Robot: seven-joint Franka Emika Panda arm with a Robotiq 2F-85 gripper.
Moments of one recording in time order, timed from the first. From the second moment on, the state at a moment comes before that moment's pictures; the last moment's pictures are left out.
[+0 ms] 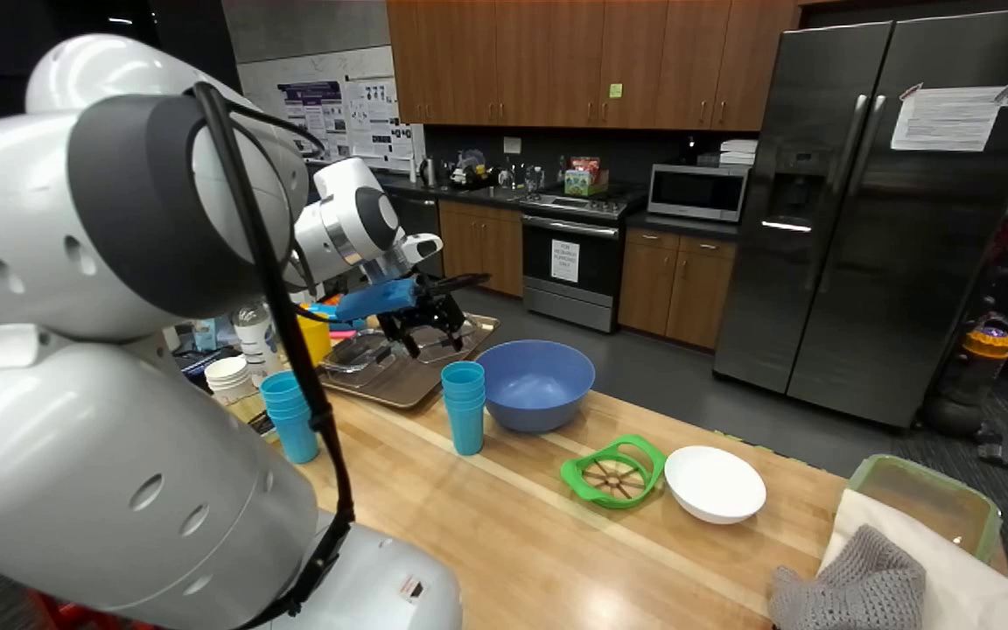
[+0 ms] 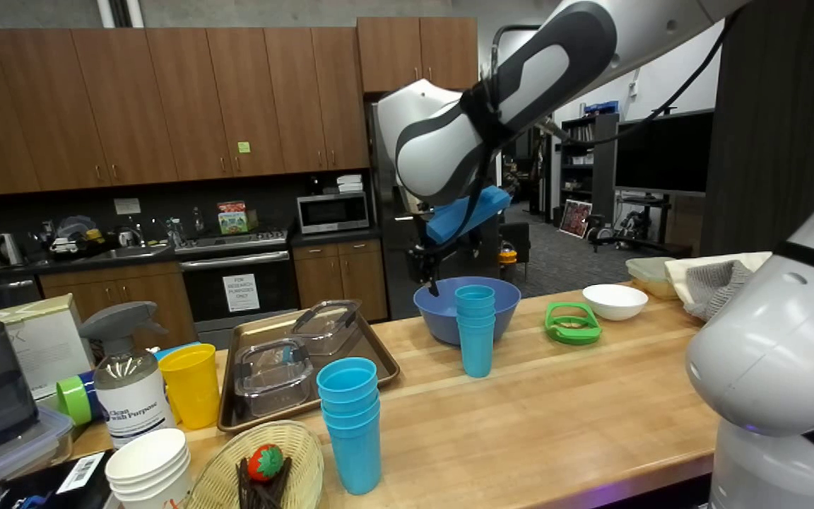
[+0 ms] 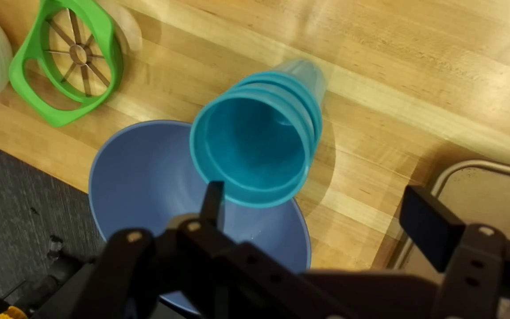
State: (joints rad) arm 0.18 -0.41 0.42 -2.38 -0.21 2.06 0.41
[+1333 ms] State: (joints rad) arm 0.21 -0.10 0.49 -2.11 -0.48 2.08 0.41
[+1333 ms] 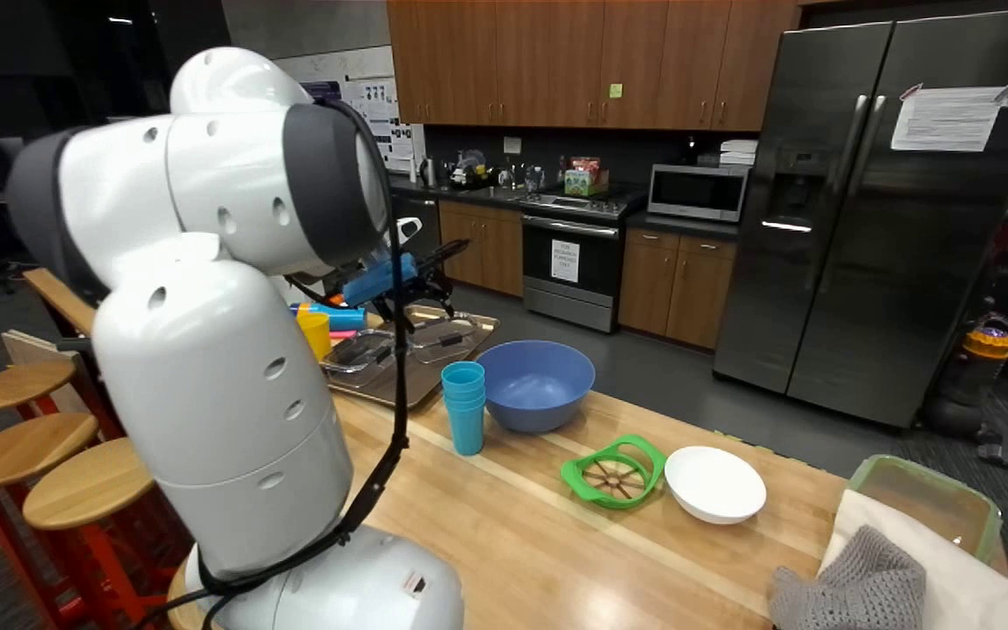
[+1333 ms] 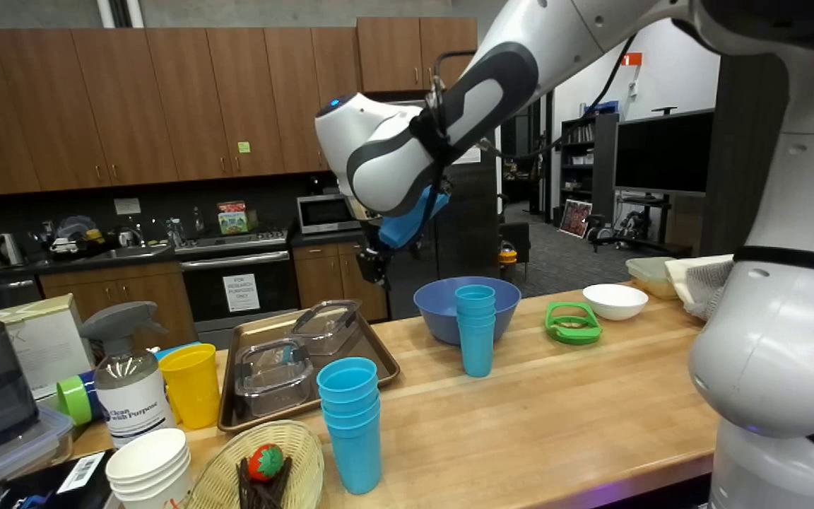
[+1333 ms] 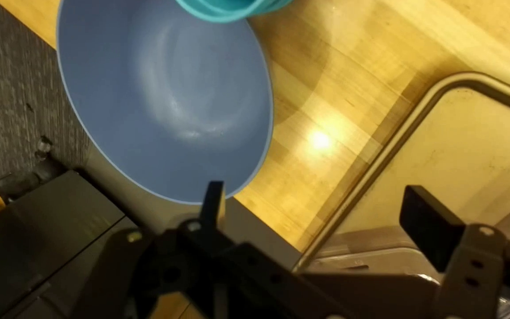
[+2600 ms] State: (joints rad) arm 0.37 0.22 0.31 -1.90 -0.63 1.90 0.53
